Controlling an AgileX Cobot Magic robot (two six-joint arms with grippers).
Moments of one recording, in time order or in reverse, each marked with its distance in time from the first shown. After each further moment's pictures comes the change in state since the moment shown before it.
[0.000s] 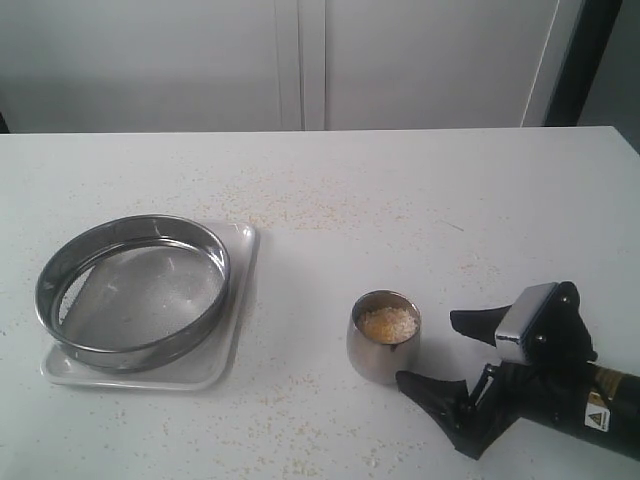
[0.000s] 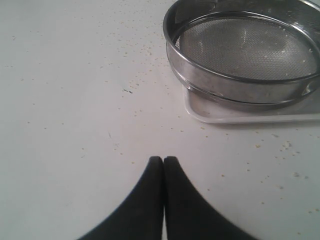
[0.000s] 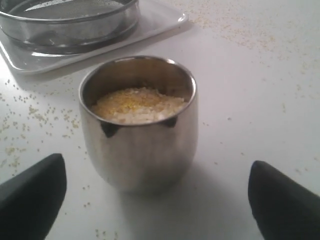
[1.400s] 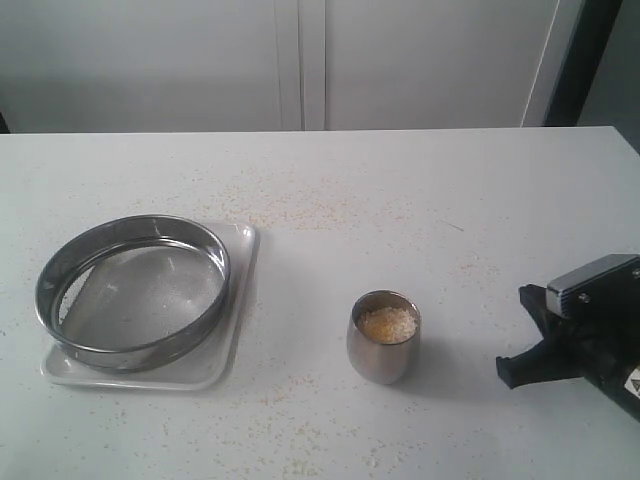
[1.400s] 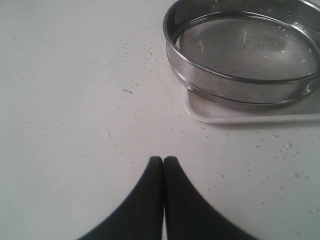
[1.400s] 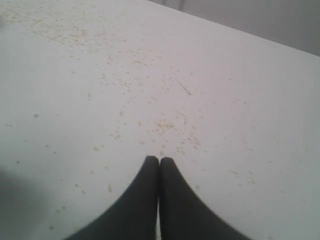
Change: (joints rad) left arm 0.000 0.000 0.000 0.000 0.000 0.000; right arm -0.005 -0.129 0.075 0.567 0.030 -0.216
